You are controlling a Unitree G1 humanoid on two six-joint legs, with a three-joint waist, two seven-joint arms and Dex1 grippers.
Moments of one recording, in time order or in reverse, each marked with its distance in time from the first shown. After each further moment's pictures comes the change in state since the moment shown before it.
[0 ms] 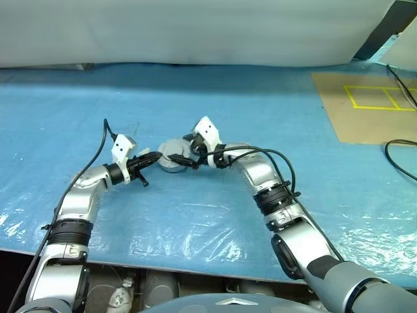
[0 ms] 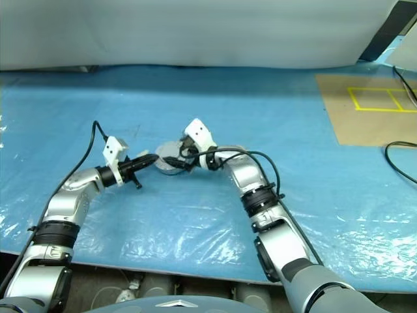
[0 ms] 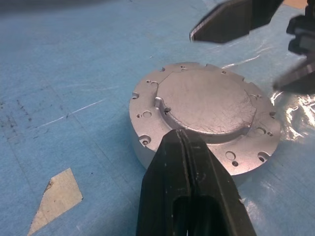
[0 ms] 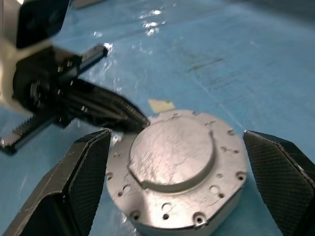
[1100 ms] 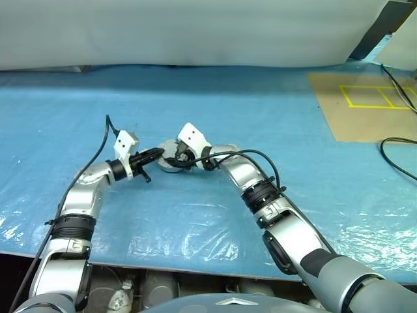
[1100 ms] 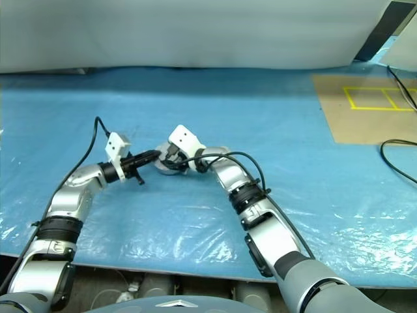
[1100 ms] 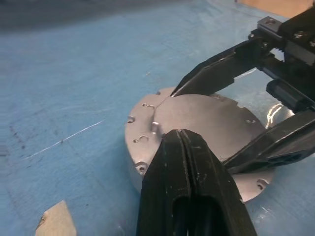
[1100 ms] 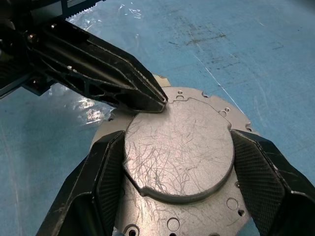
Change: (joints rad) left arm -0.036 -0.011 0.024 0.042 -0.023 -0.004 0.016; right arm -0.040 0.054 0.164 0.164 -0.196 -0.113 -0.078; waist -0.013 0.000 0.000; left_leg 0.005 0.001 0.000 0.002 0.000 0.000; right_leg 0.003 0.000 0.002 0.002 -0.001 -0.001
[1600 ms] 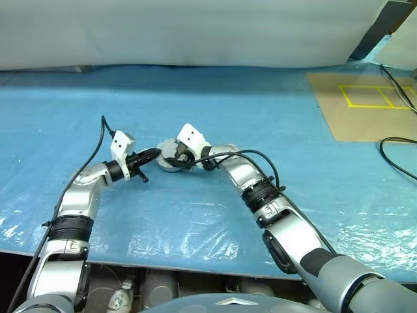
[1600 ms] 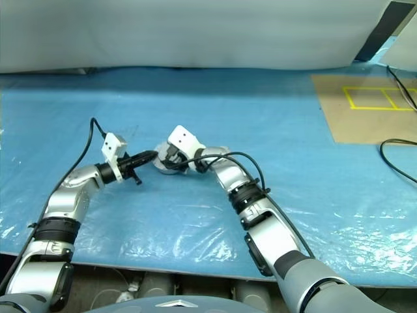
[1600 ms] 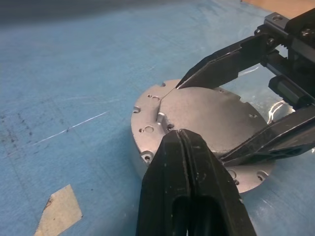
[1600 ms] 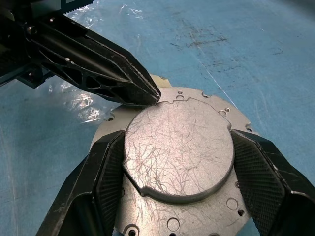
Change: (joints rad) left arm 0.007 0.007 -0.013 -0.025 0.000 0.015 -0.014; right arm -0.012 0.000 0.007 0.037 -0.018 -0.049 -0.005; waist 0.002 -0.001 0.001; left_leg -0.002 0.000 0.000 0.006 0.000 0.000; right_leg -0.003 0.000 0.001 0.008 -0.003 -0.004
